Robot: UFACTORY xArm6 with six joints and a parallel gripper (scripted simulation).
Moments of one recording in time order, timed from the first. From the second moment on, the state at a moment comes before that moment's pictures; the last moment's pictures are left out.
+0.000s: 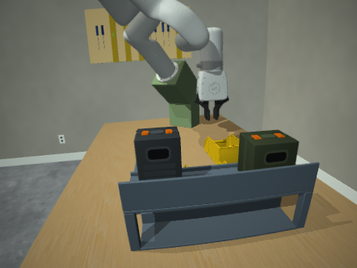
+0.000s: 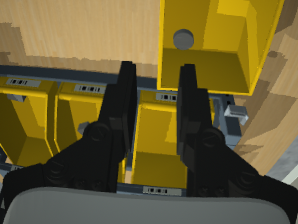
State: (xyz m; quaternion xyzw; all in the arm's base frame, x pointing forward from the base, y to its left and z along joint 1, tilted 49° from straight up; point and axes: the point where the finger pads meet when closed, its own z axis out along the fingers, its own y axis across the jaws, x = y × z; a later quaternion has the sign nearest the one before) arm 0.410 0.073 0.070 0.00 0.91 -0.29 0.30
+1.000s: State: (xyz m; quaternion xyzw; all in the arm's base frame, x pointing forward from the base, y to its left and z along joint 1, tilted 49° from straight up) arm 0.412 0.071 0.068 0.00 0.91 -0.29 0.30
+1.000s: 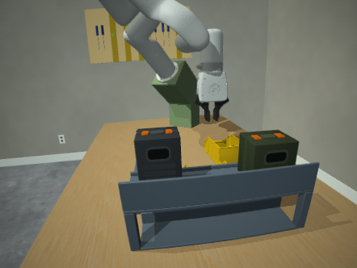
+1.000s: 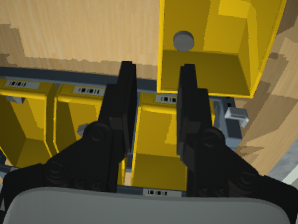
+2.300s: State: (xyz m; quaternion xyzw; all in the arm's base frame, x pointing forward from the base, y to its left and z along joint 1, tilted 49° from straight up) arm 0.444 0.041 0.029 0.00 0.91 -0.29 0.30
